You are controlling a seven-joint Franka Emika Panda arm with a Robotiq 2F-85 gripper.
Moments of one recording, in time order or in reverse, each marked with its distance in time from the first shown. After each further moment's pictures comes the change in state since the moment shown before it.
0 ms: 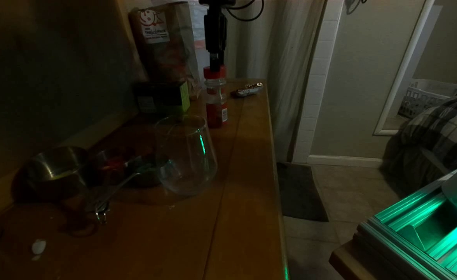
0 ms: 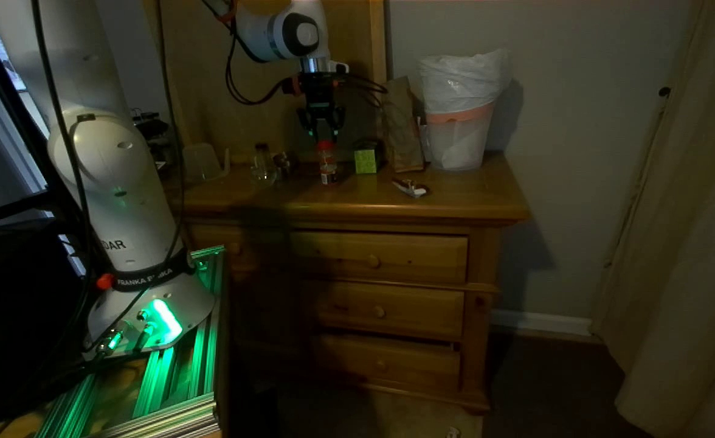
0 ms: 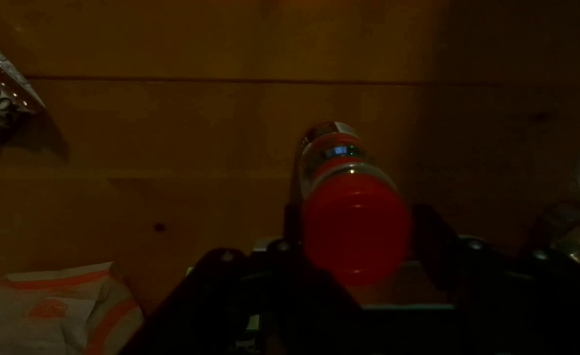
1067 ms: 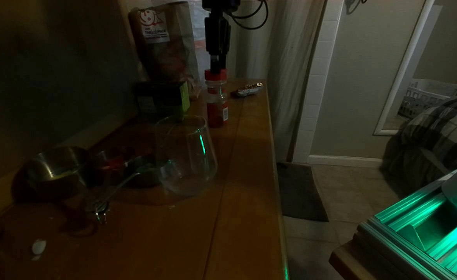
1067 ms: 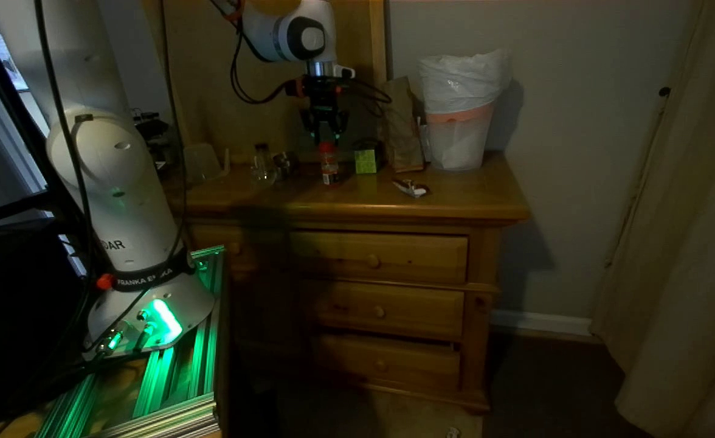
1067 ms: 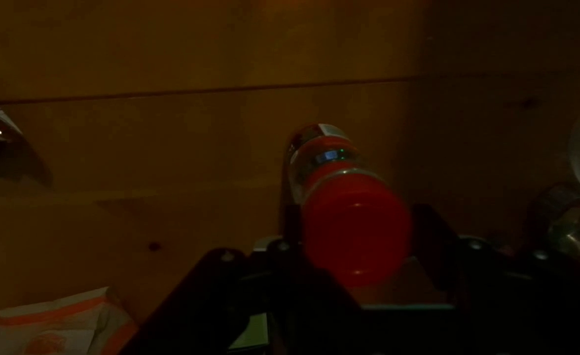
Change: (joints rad) arm -0.023 0.017 -0.008 0.002 0.083 0.000 -0.019
